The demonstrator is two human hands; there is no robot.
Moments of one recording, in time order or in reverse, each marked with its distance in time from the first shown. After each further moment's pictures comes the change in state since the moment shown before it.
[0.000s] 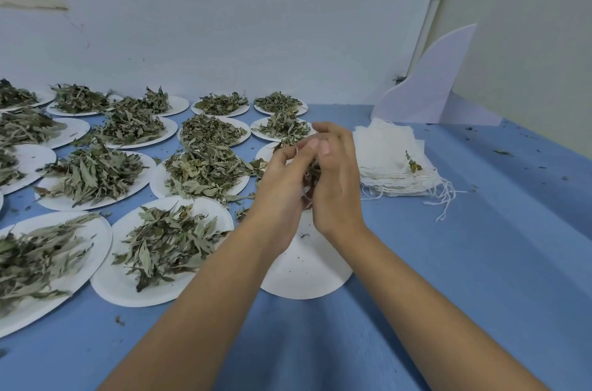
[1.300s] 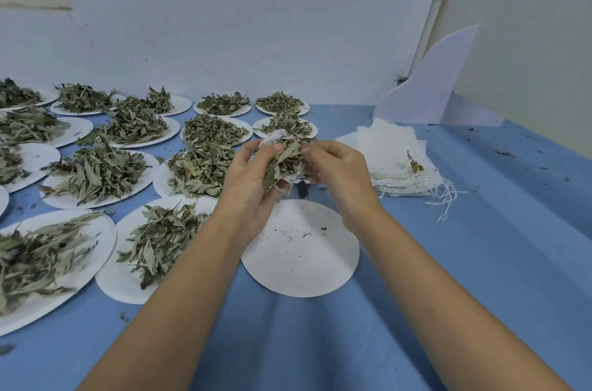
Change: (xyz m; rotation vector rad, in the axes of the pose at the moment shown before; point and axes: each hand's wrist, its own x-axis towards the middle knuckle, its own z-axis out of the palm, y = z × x) left_hand 0.017 0.009 -0.038 -0.219 0.111 0.064; right_hand 0.017 -0.015 -0.013 0.119 -0.088 0.518
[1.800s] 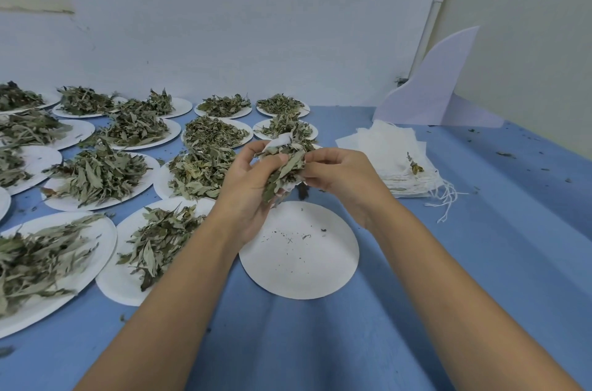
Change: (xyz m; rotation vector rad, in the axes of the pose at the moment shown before) left_hand -0.002 0.002 -0.006 0.120 -0.092 0.022; right_hand 0.004 -0.006 -0.013 0.079 -0.228 0.085
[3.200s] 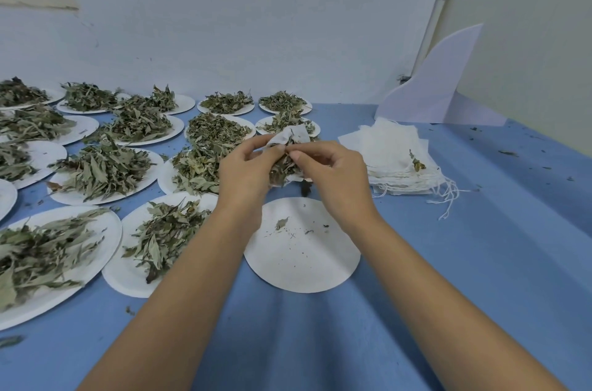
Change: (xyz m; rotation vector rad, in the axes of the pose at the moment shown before) left_hand -0.003 0.007 0.007 0.258 0.262 0.094; right_hand -0.008 0.012 0.020 -0.197 0.167 -0.358
